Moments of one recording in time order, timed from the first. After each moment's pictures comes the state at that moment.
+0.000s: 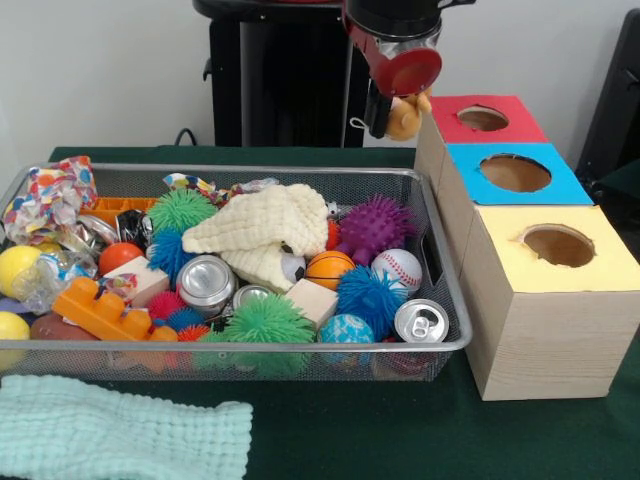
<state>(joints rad) 0.08 -0.52 -0.45 1.37 0.33 1.07 2.61</state>
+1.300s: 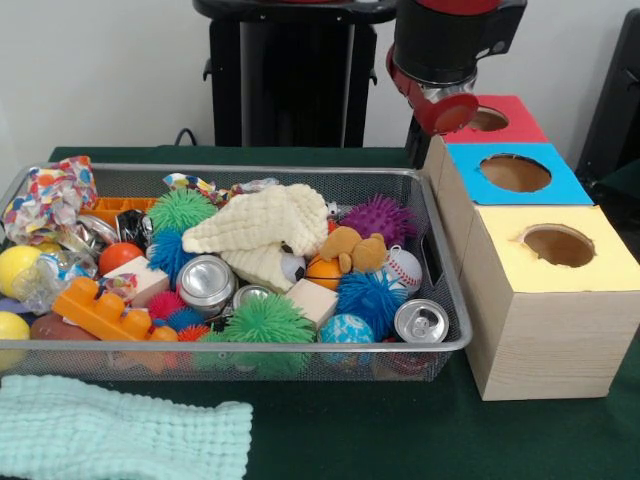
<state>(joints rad) 0.15 -0.50 -0.42 1.54 0.42 0.88 2.61</state>
